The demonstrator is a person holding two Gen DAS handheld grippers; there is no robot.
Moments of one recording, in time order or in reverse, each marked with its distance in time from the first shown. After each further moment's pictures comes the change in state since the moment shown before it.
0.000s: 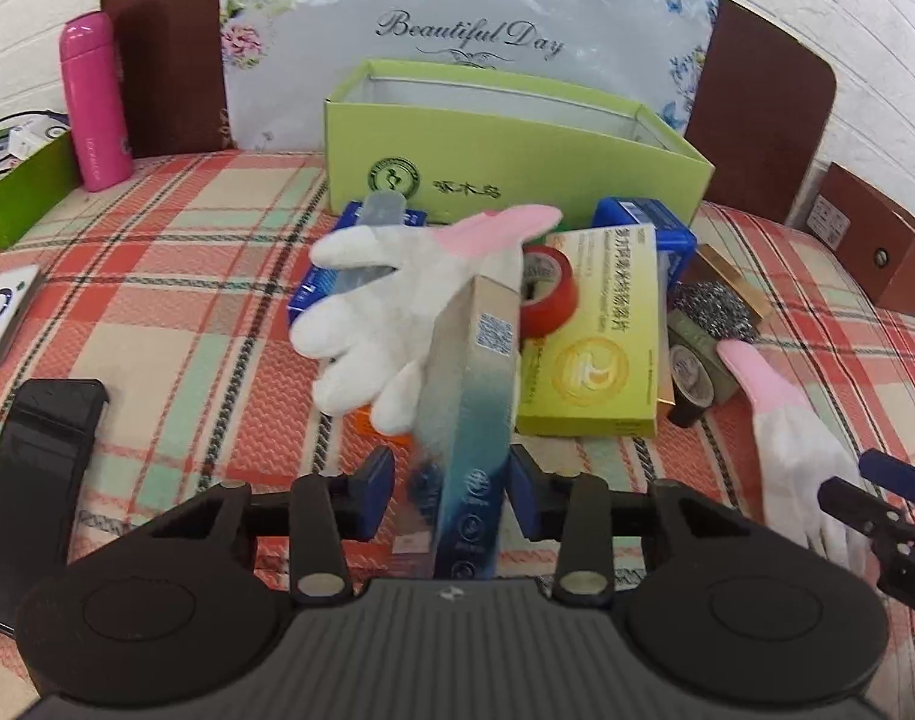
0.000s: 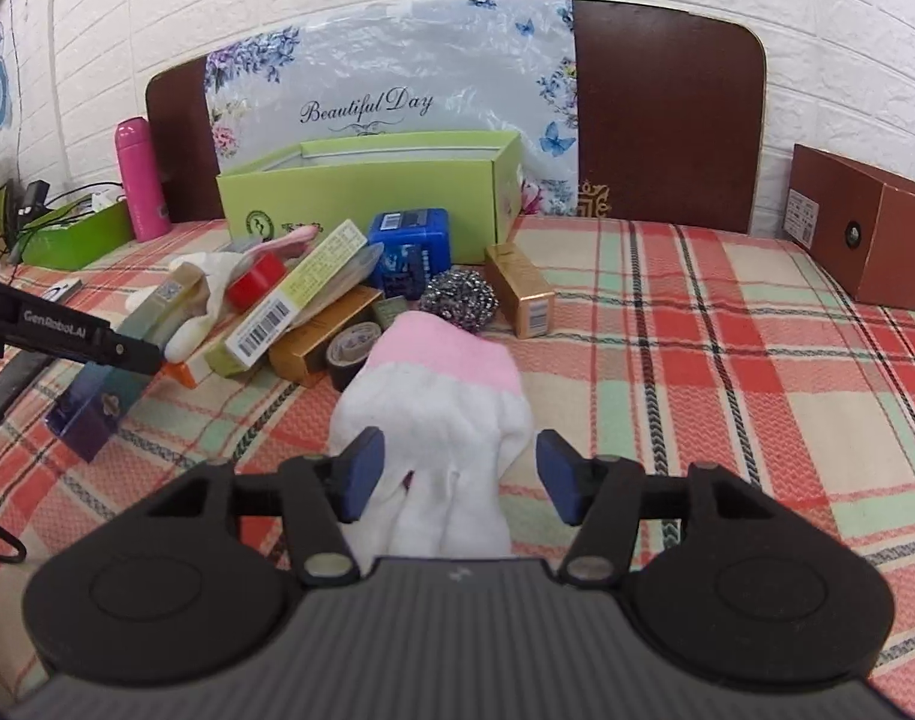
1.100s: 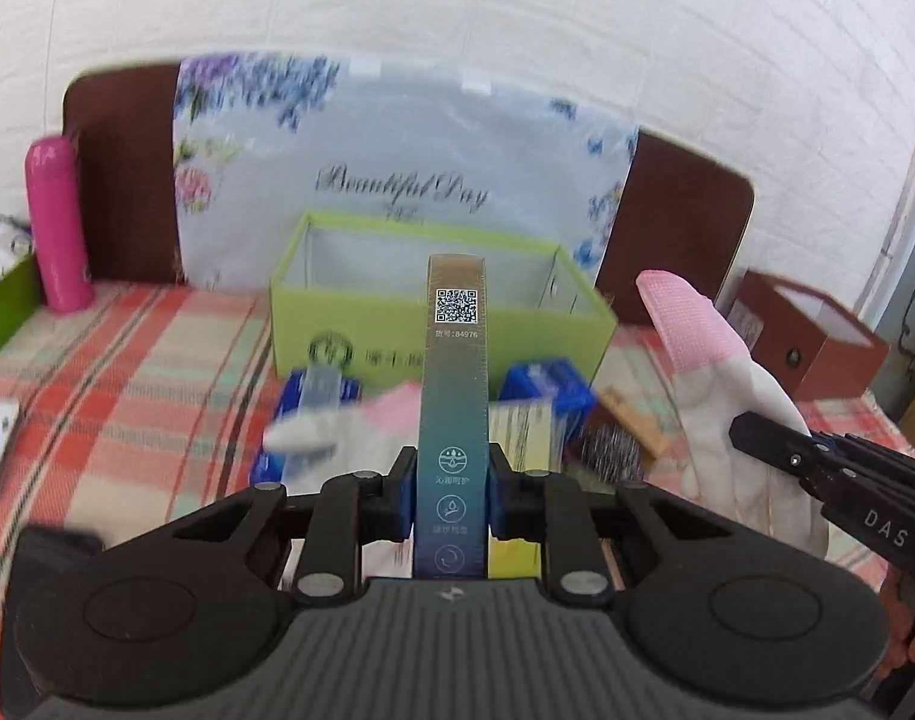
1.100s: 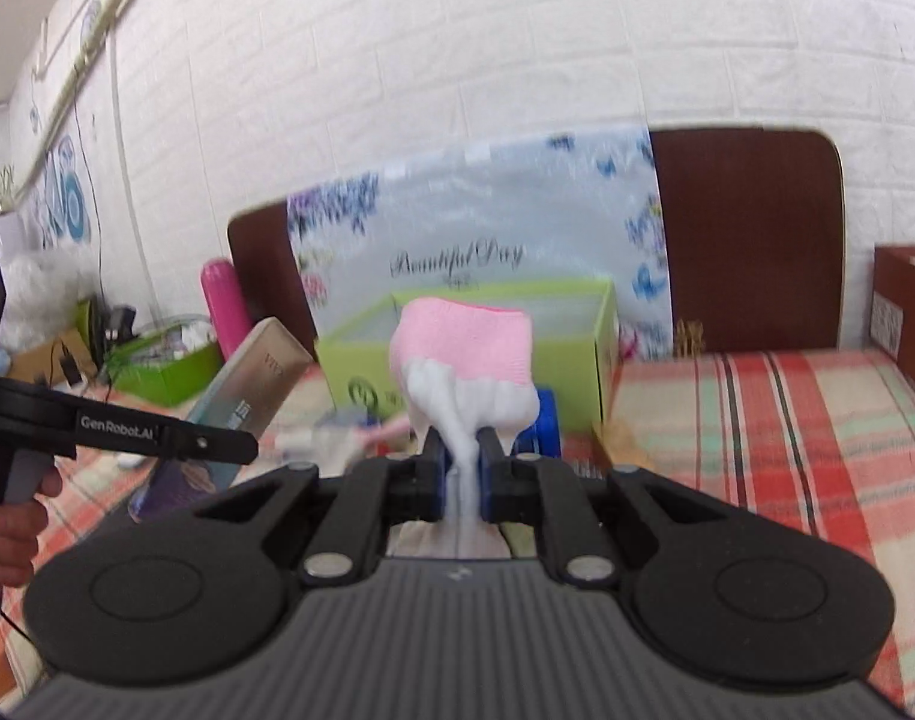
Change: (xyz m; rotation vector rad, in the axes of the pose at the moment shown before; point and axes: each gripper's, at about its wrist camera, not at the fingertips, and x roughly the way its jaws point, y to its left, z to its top) left arm -0.058 -0.015 0.062 0.030 -0.209 -0.121; right arm -0.013 0.009 0.076 0.051 -0.238 0.212
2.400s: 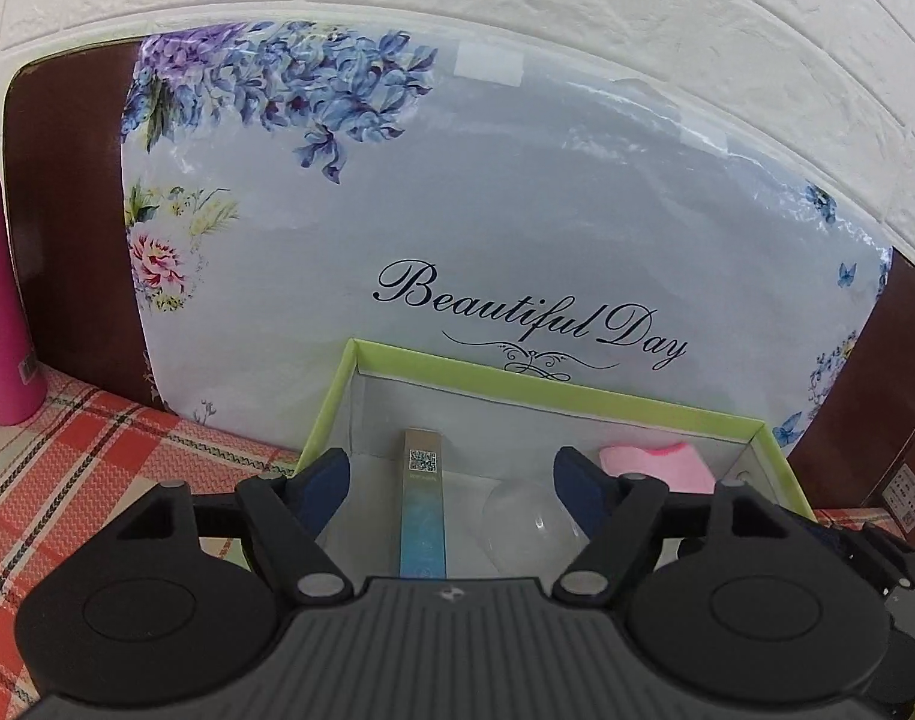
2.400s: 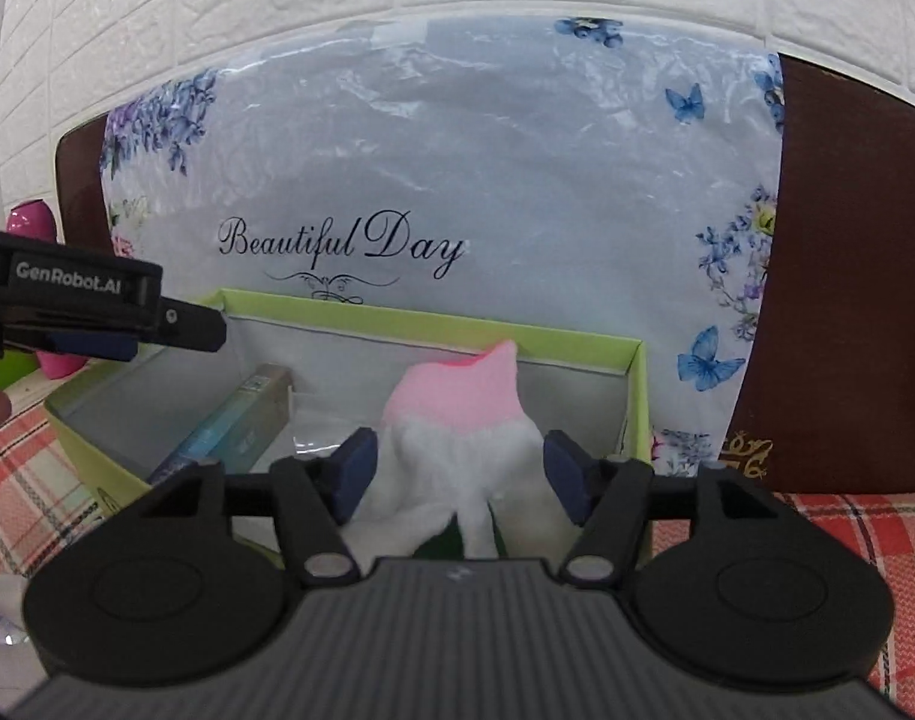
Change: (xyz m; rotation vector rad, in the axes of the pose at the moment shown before) left arm 0.187 0.063 0.107 -0.114 -0.040 0.153; right arm 0.259 -0.041 0.052 -0.123 0.126 -0.167
